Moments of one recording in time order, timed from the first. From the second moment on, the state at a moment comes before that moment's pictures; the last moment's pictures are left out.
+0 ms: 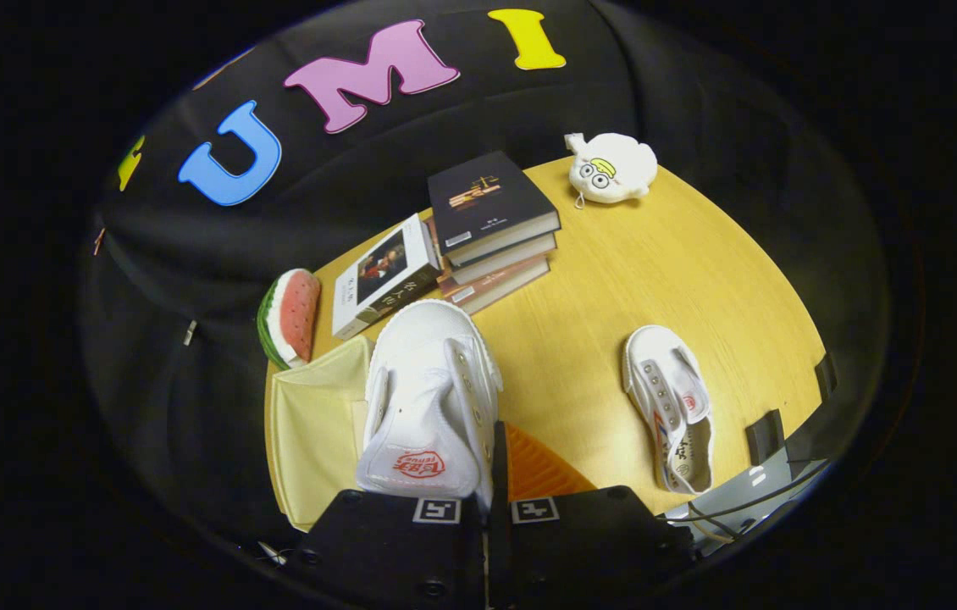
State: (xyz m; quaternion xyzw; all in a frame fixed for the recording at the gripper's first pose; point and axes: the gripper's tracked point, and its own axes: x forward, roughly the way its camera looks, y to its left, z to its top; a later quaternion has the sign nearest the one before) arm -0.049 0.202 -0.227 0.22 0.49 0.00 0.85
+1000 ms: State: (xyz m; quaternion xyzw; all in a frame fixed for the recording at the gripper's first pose) arm -0.044 0.408 -0.275 0.24 0.56 0.03 0.79
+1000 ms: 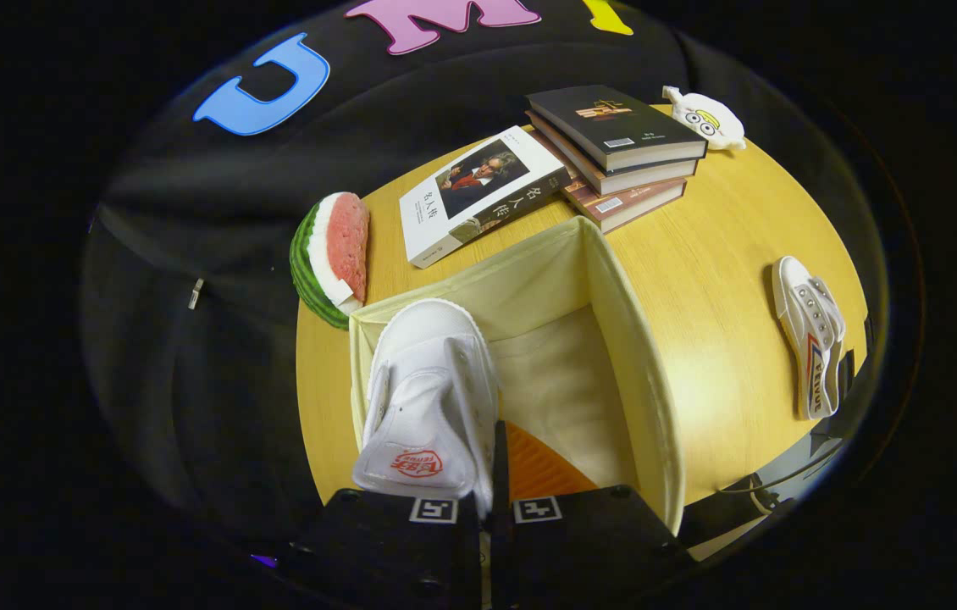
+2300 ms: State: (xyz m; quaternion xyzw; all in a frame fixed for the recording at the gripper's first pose) arm -0.061 0.090 -0.221 0.15 0.44 0.04 0.88
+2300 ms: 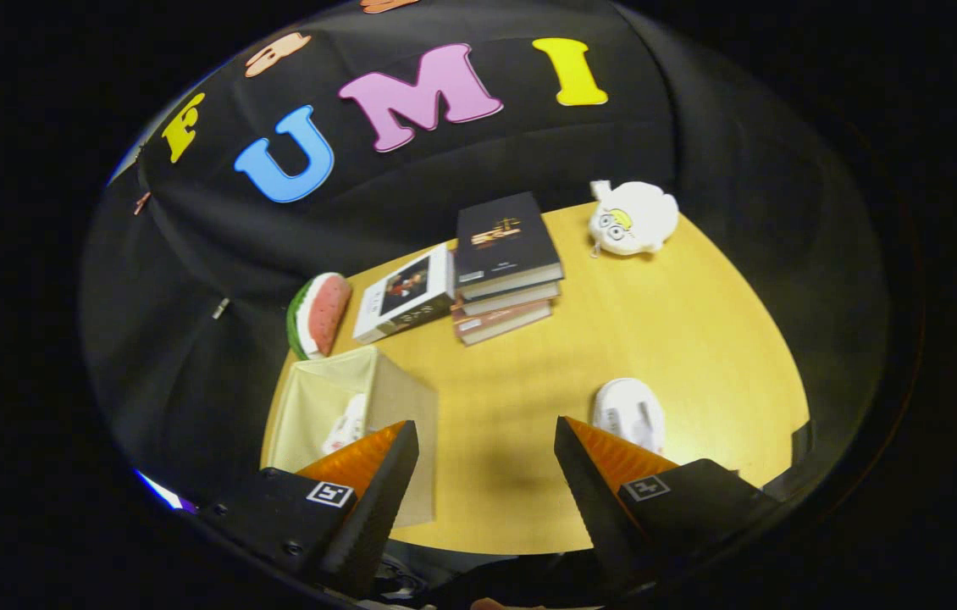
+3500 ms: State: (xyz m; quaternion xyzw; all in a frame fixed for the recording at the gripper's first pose) arm -0.084 -0.020 -0.424 0.13 0.54 -0.03 0.83
